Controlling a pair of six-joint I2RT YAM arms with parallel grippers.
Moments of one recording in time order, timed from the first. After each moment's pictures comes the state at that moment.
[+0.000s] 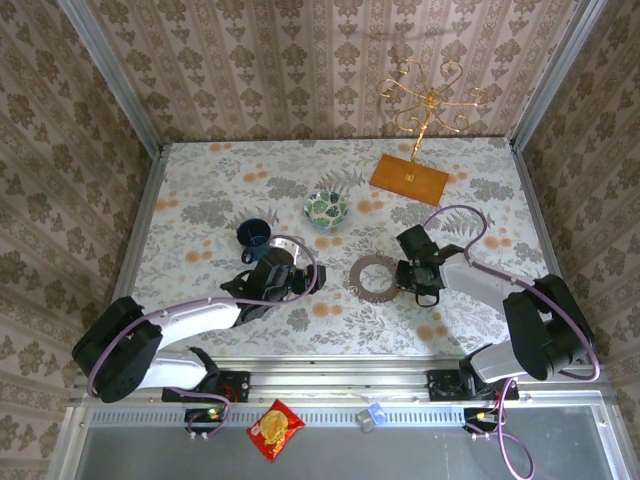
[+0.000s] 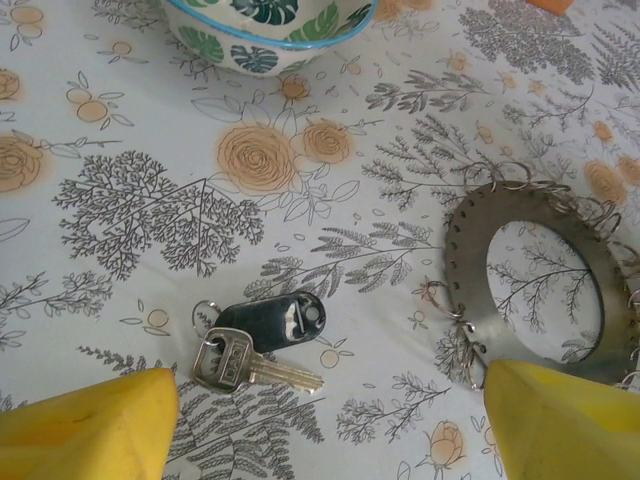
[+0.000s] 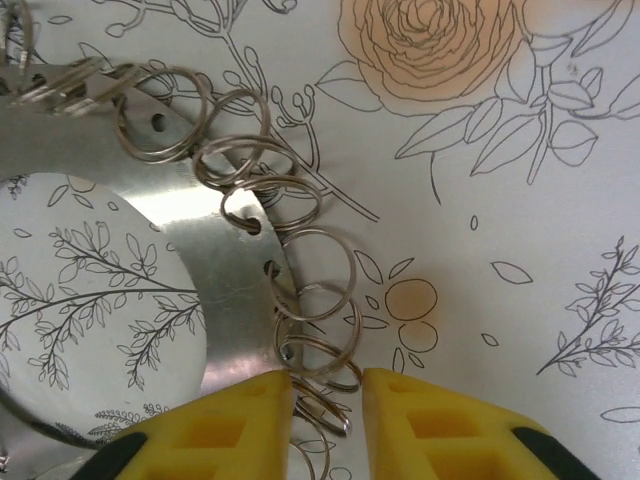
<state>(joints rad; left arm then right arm) -0.85 1.29 0.50 0.18 -0.10 -0.53 0.42 1.43 0.71 -0.53 0.04 0.70</state>
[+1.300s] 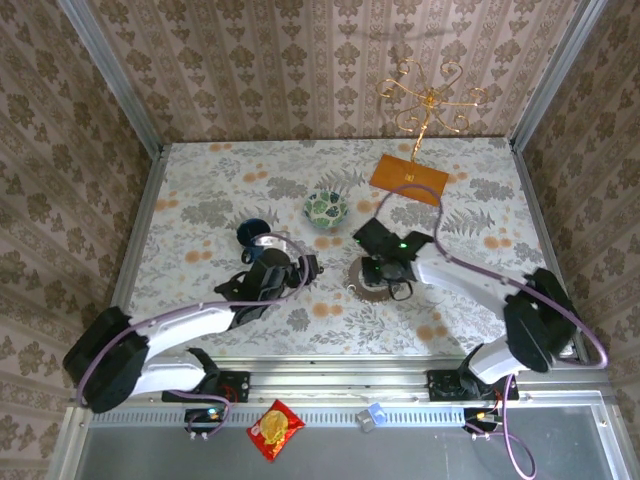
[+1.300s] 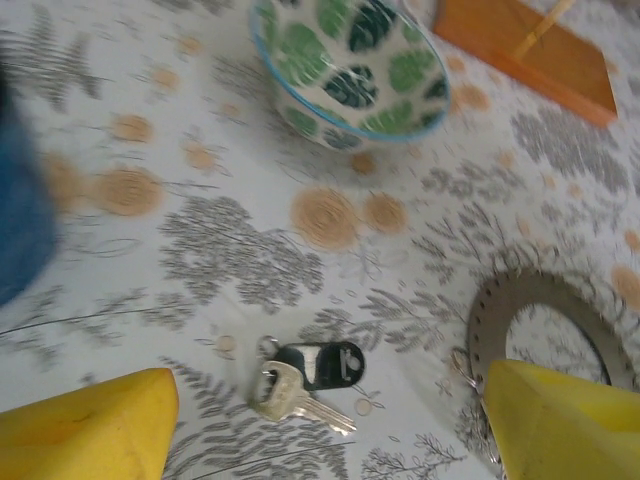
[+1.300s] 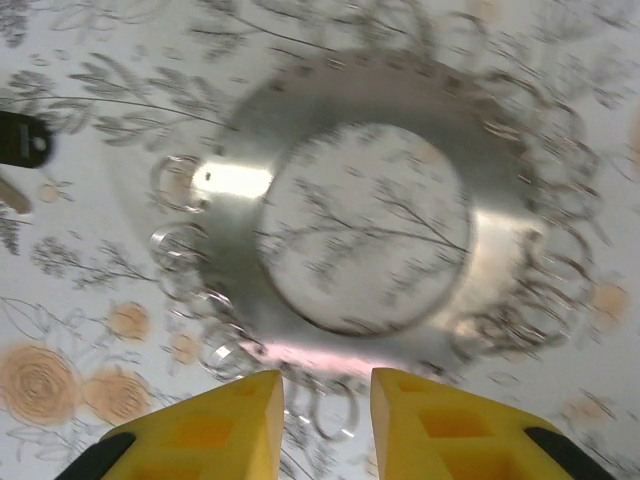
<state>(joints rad) -0.85 1.17 0.48 0.12 -0.30 -0.69 0.73 1.54 1.05 -0.76 0.16 0.62</state>
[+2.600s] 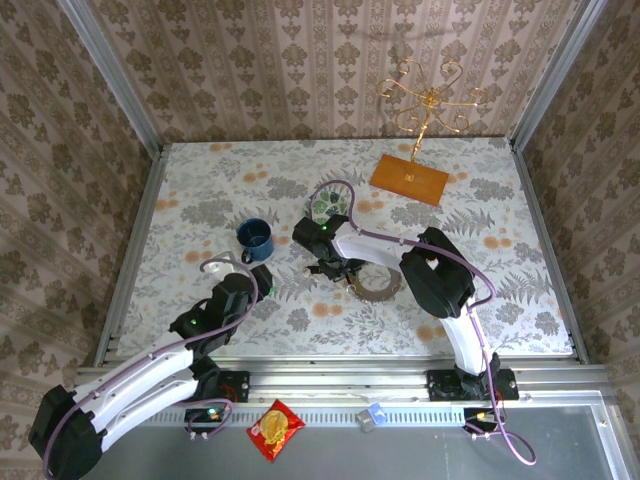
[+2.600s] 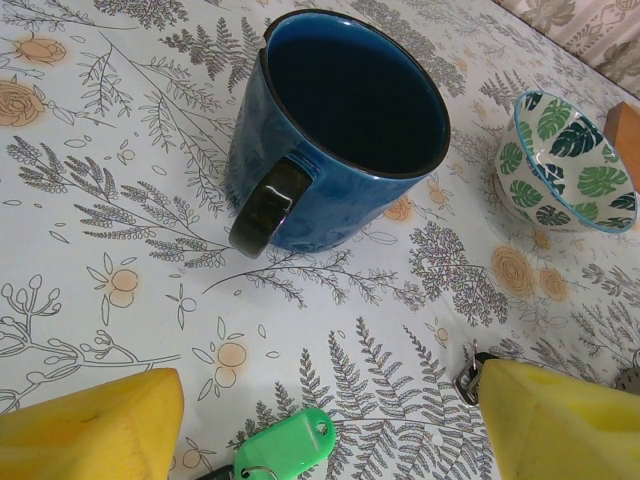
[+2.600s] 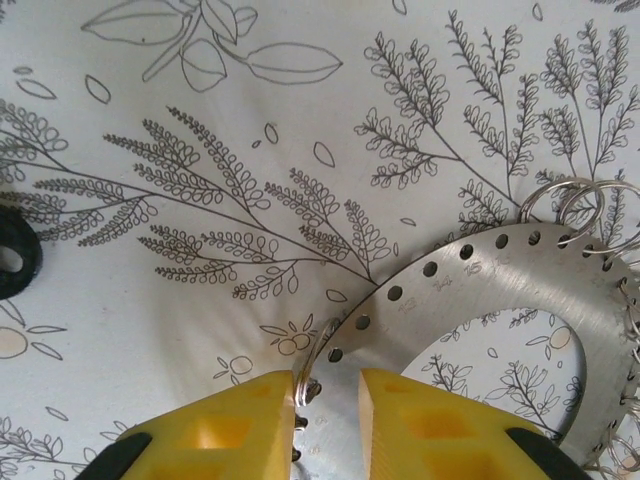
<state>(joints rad) -0.77 0.69 0.29 -0.21 -0.48 -0.88 0.83 2.11 1.59 -1.04 0.34 0.47</state>
